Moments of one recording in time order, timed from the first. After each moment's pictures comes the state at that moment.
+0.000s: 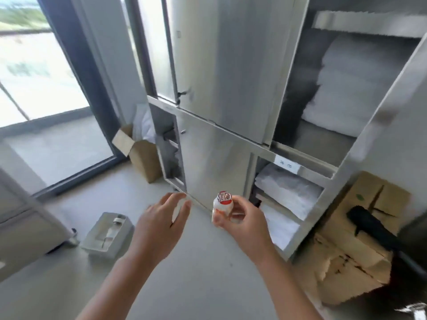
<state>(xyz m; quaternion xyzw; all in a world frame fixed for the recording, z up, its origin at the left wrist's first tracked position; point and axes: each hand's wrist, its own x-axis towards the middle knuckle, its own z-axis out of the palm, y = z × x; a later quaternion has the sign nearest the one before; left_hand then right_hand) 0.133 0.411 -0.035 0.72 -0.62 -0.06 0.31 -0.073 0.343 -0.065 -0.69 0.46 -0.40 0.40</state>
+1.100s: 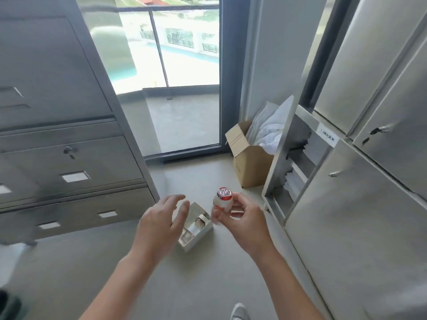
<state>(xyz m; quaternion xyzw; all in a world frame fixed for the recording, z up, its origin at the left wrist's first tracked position) 0.520 0.338 -0.067 0.89 -0.35 -0.03 0.30 0.395 0.171 -0.098 -0.76 0.26 -0.23 0.55</state>
